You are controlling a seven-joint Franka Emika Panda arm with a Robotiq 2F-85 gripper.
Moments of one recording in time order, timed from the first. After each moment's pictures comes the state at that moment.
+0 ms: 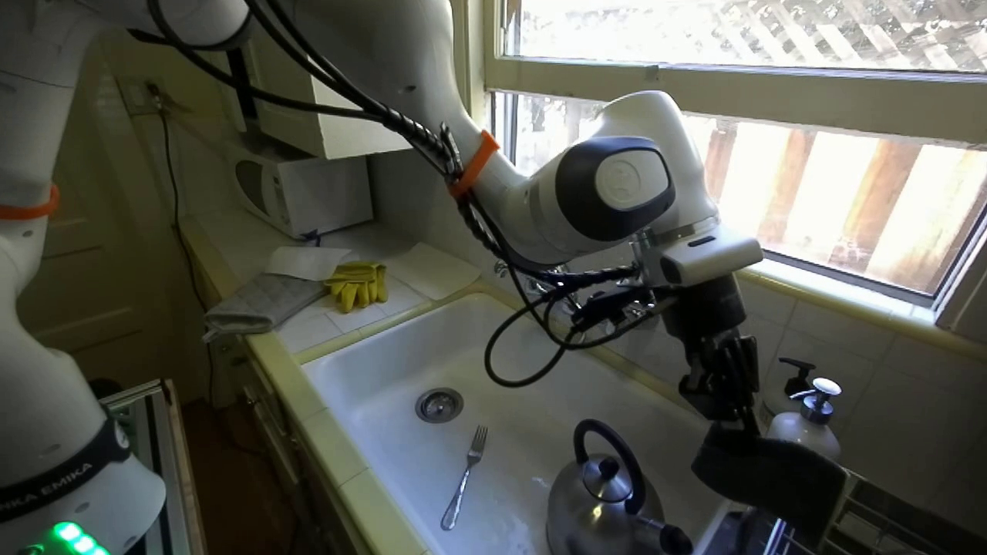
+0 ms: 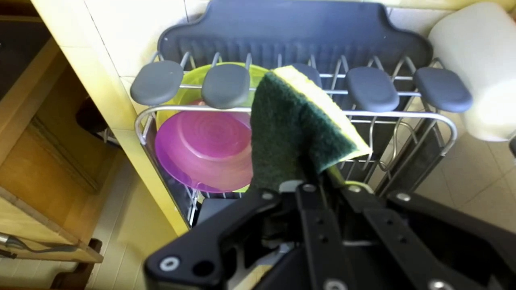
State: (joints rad) arm -0.14 0.49 -0.54 -1.83 -0.47 2.56 1.27
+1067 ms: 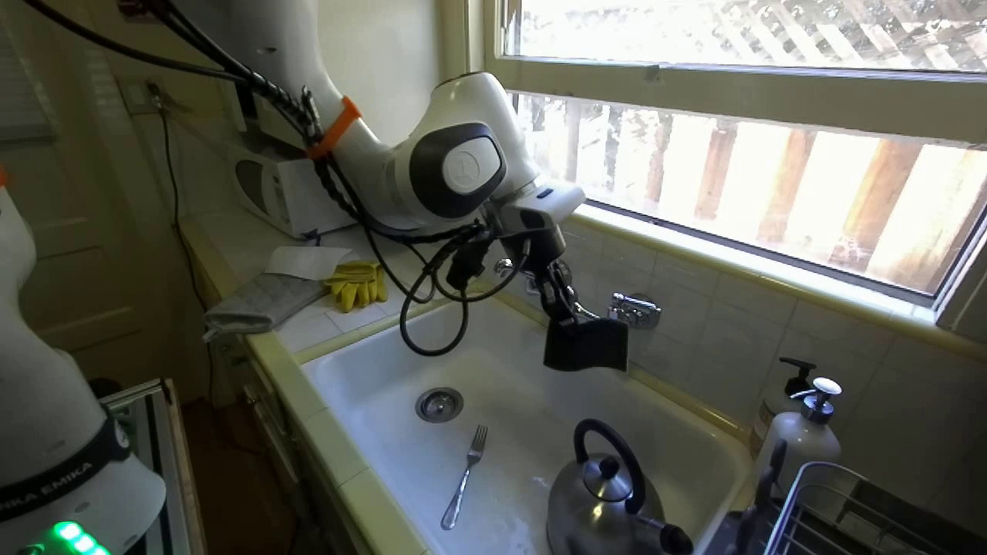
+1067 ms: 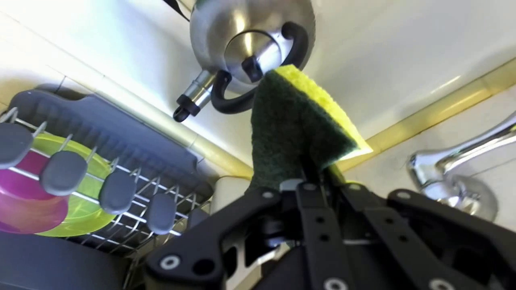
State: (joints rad) arm -0.08 0.11 -0.32 -2.33 -0.57 2.84 0.86
